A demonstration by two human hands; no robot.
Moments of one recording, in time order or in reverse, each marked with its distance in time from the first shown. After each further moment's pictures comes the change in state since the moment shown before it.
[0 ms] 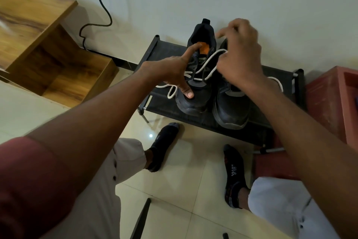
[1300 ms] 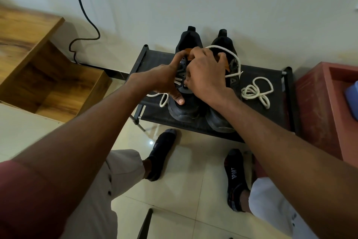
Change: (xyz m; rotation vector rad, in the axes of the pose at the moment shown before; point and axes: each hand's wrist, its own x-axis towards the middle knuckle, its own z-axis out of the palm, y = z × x) left_hand 0.004 0.004 0.000 -0.011 0.009 0.001; right_hand -0.005 -0.020 0.044 -0.234 -0.111 -0.089
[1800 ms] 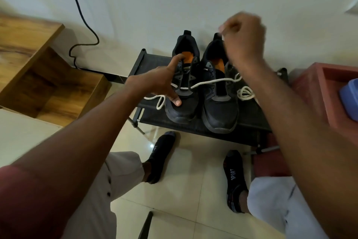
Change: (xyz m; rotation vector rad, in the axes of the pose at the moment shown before) left_hand 0.004 -0.001 0.000 0.053 0.036 0.029; right_hand 0.027 0.067 -0.074 0.600 0.431 0.380
